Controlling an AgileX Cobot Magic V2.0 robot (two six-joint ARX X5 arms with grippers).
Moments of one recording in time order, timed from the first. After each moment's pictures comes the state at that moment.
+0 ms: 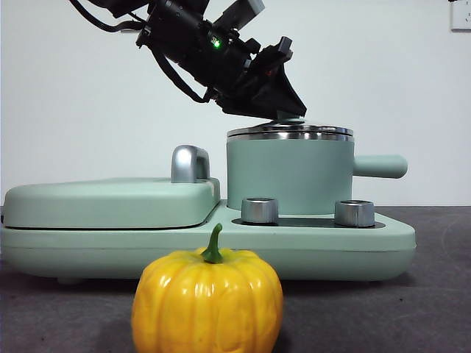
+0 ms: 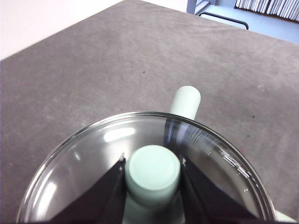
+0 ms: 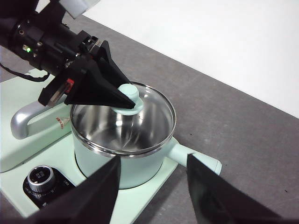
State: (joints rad) left arm -0.64 1.80 1.32 0.09 0.37 0.16; right arm 0.22 0.66 0.77 -0.40 -0.34 -0.25
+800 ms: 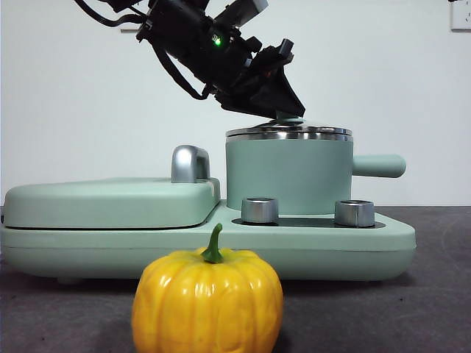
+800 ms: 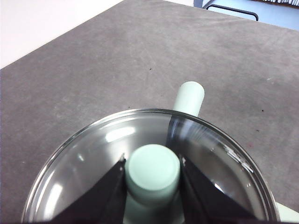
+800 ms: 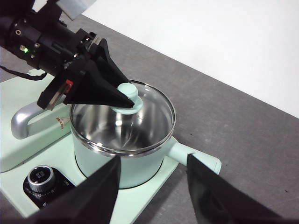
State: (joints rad) left arm -0.65 1.78 1.32 0.06 0.31 0.20; right arm 0.22 0.66 0.77 -0.41 -0.34 -0.25
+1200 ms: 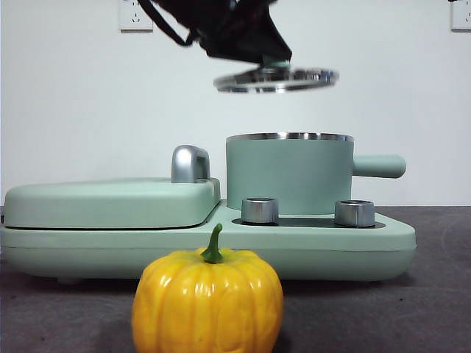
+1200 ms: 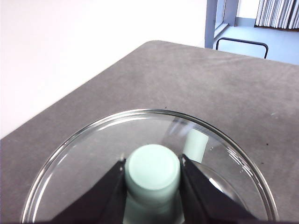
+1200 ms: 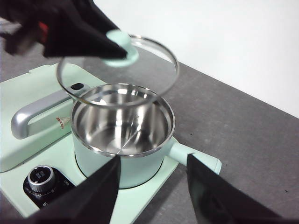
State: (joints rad) left arm -0.64 1.63 1.32 0.04 0.28 0.21; right arm 0.22 0.66 0.77 -0.41 -0.34 -0.25
